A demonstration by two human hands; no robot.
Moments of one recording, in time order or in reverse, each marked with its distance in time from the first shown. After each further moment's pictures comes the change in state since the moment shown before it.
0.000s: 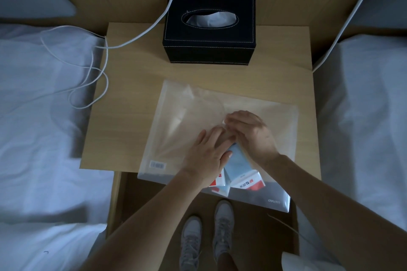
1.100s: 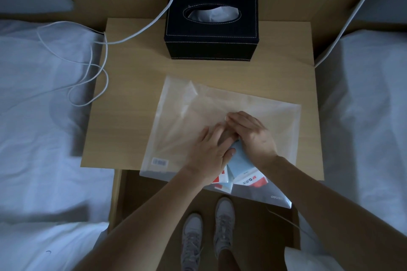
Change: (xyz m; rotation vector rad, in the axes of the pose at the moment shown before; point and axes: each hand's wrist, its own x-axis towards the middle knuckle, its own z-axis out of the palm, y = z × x) left_hand 0.002 0.004 -0.013 -0.044 -0.139 -0.034; right_hand -0.011 -0.010 0.005 -0.152 0.000 -0.085
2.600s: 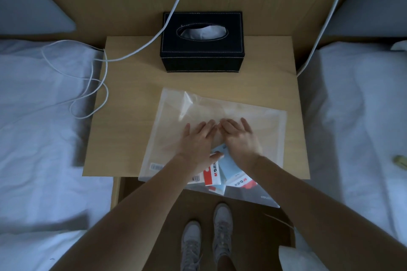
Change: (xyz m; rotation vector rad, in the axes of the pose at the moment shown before) left_hand 0.023 -0.007 -0.054 0.090 -0.516 -0.142; right_hand 0.017 -0.026 -0.019 -0.269 -0.325 0.084
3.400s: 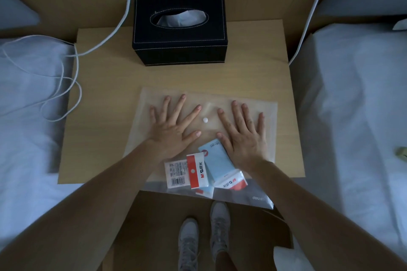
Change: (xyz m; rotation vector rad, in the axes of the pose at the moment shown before) left_hand 0.035 -0.037 0.013 0.127 0.060 -0.139; right_hand -0.029 0.034 0.024 0.089 -0.213 0.307
